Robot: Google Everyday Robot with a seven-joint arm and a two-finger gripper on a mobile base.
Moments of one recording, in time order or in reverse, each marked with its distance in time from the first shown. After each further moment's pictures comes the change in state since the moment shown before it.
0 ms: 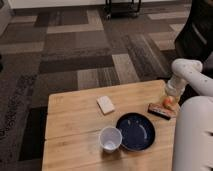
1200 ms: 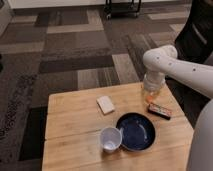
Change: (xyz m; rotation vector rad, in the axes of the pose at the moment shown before) arm 0.090 0.137 -0.104 0.155 -0.100 -0.407
